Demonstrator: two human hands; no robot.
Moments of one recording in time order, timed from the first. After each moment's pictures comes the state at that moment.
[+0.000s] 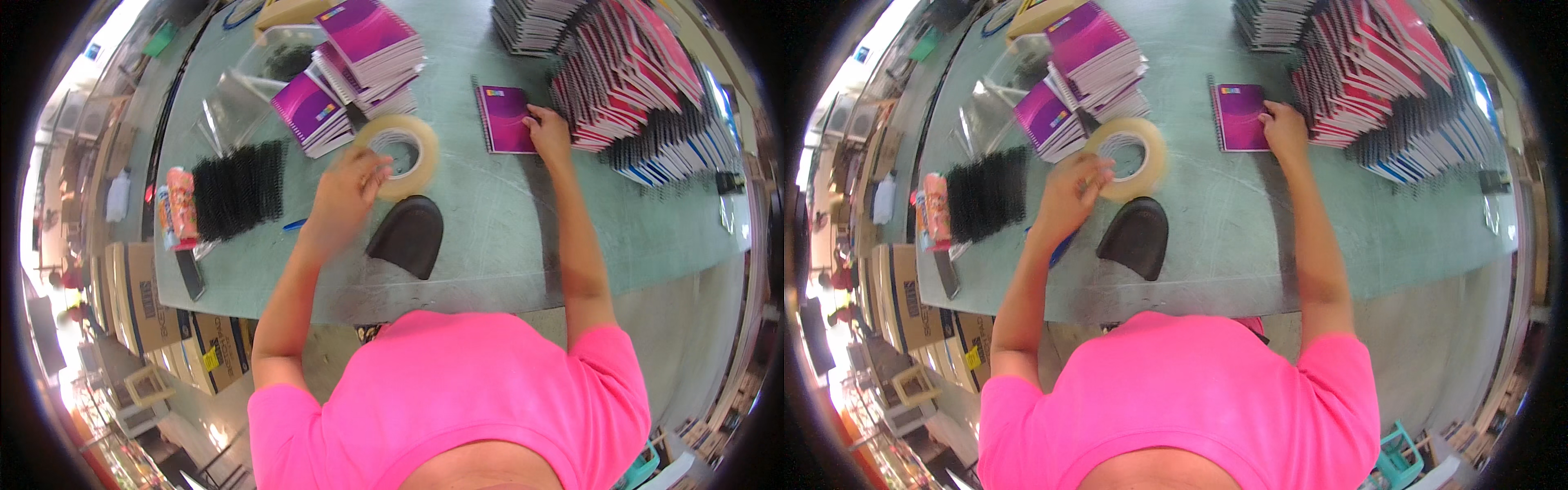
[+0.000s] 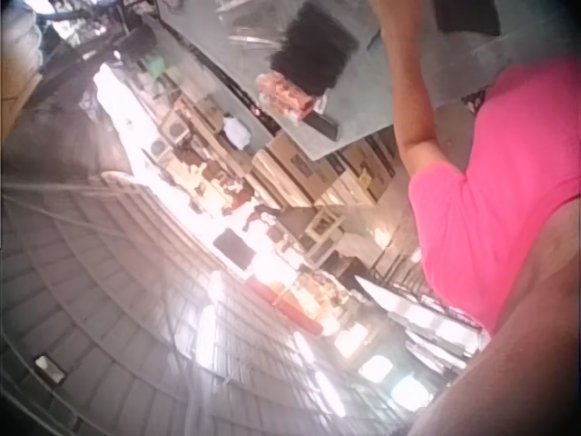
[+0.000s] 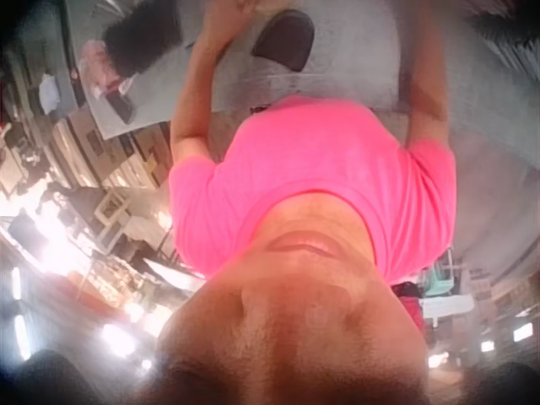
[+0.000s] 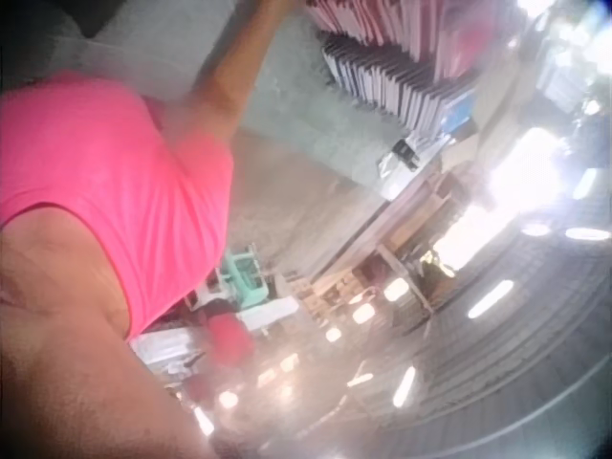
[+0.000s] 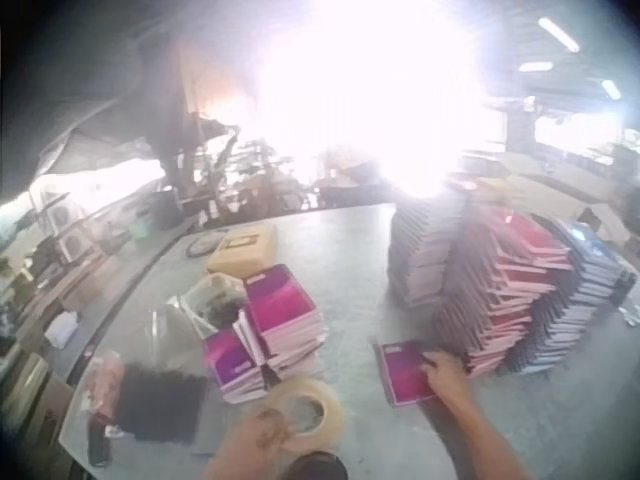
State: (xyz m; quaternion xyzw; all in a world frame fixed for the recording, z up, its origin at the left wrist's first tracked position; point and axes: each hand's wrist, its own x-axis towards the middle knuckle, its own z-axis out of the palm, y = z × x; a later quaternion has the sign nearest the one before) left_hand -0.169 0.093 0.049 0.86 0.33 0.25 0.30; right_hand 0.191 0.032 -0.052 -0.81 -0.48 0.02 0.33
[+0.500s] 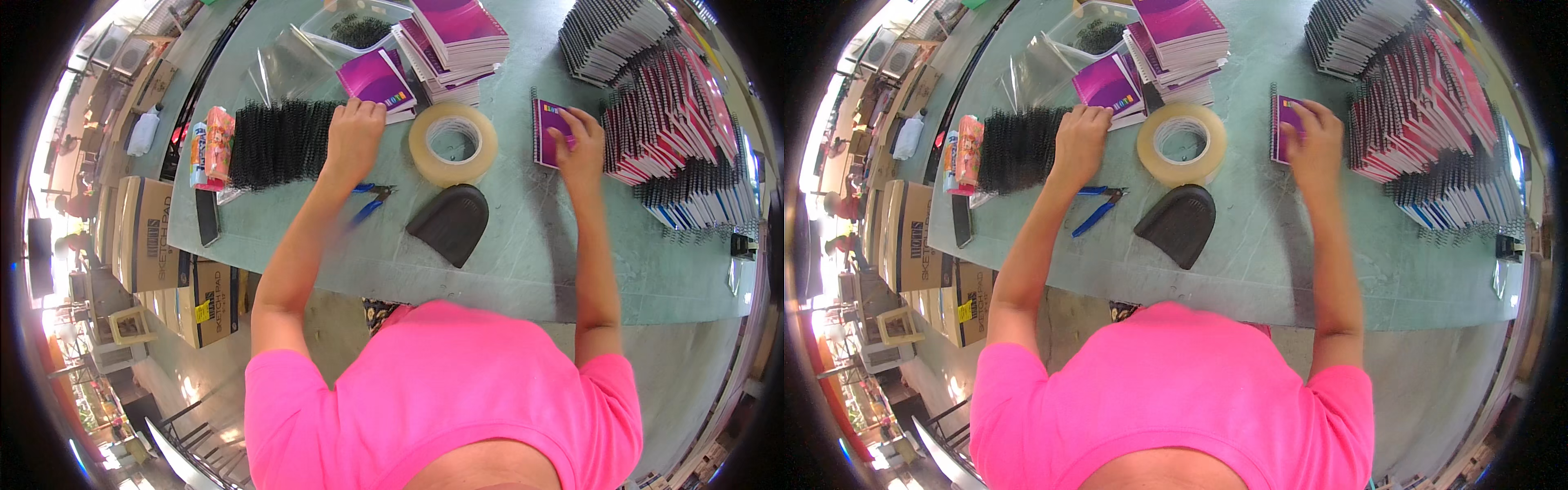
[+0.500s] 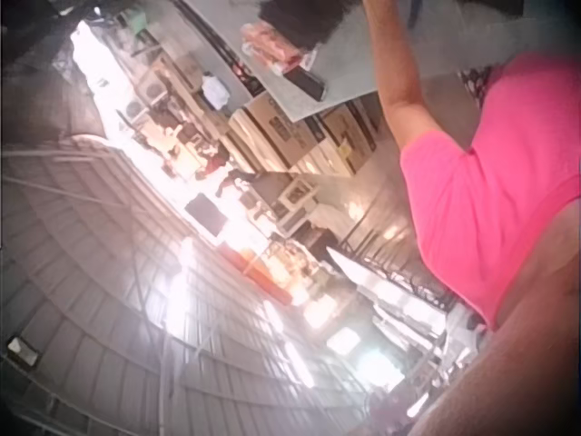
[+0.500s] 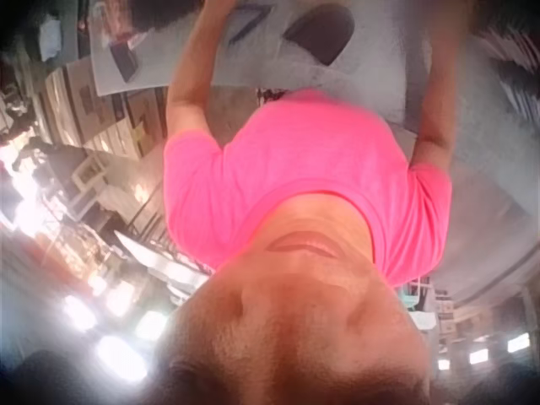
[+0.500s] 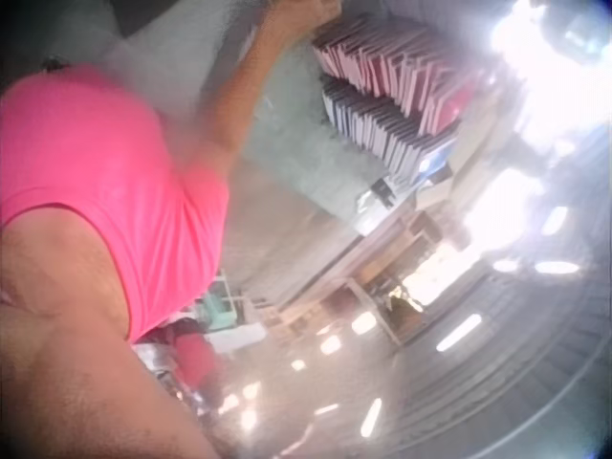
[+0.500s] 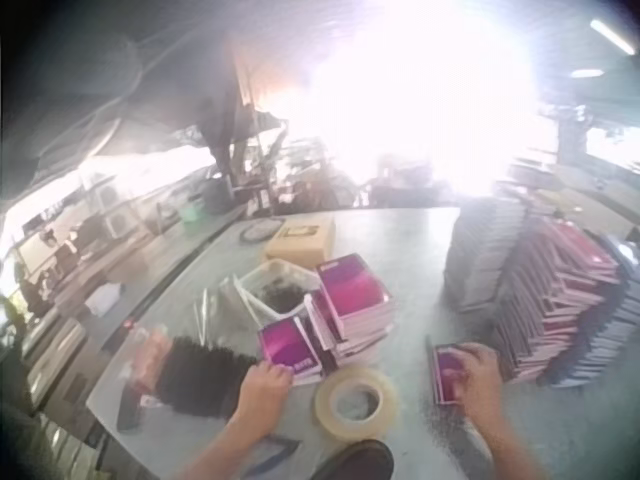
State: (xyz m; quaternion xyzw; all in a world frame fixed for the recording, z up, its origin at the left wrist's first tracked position) left_hand -0.213 0.144 0.032 0.90 0.36 0.17 -0.15; right_hand 0.107 0.023 0.011 -0.70 -0.60 -0.13 0.37
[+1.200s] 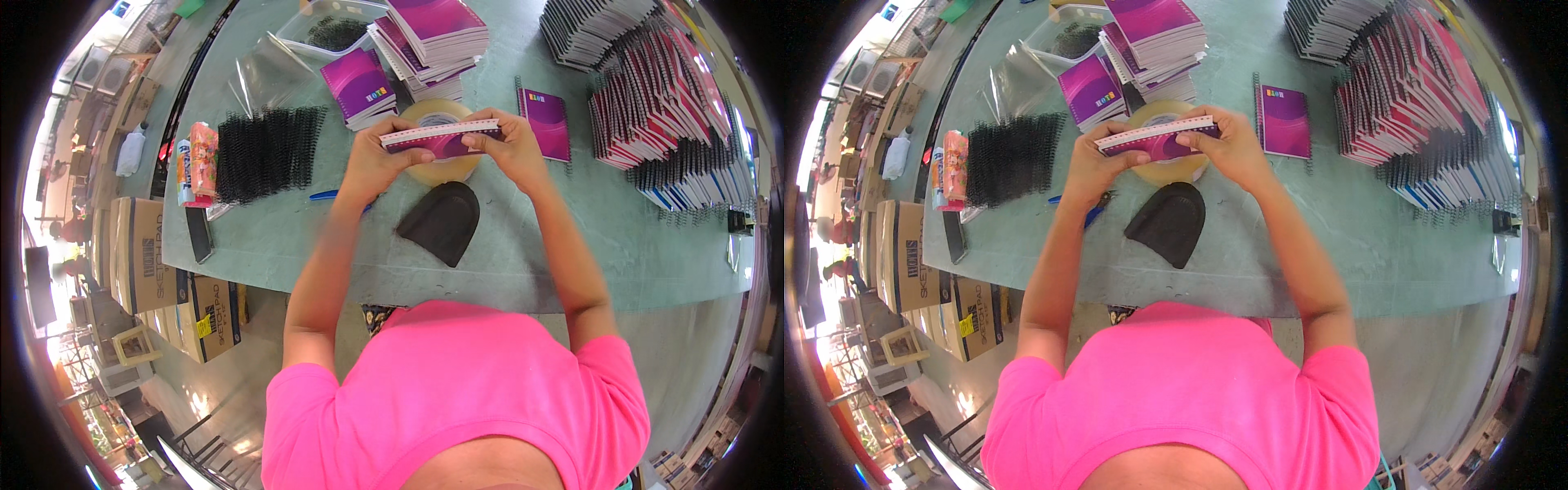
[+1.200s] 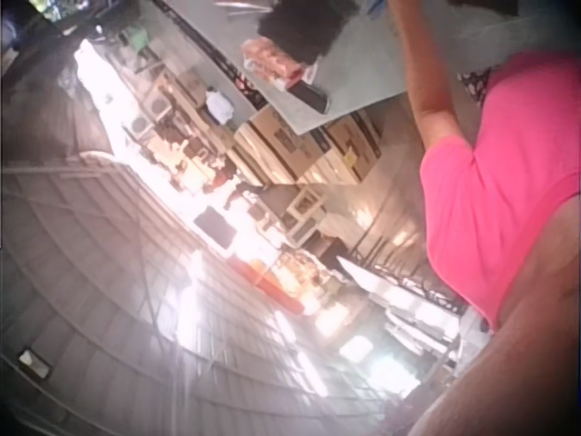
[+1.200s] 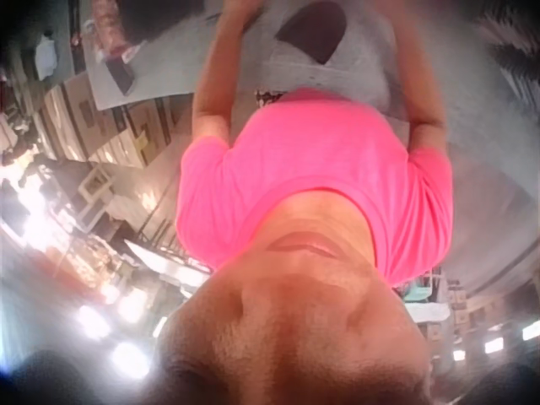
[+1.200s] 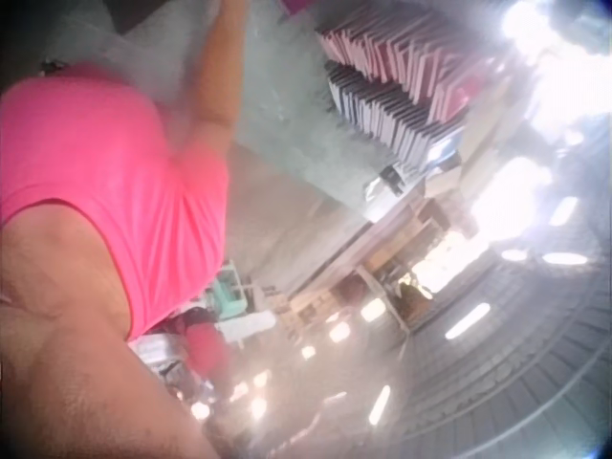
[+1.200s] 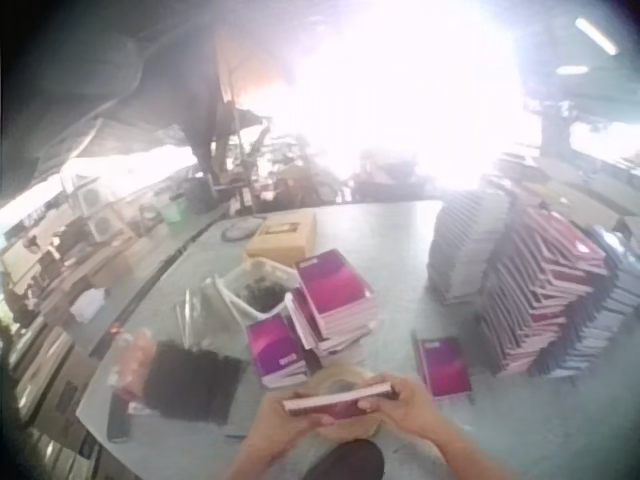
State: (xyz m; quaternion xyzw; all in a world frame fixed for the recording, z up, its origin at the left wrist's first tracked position) left_hand -0.174 0.103 0.037 0.64 0.36 0.34 0.58; right_hand 0.029 0.042 0.034 -0.50 -0.46 0.51 0.52
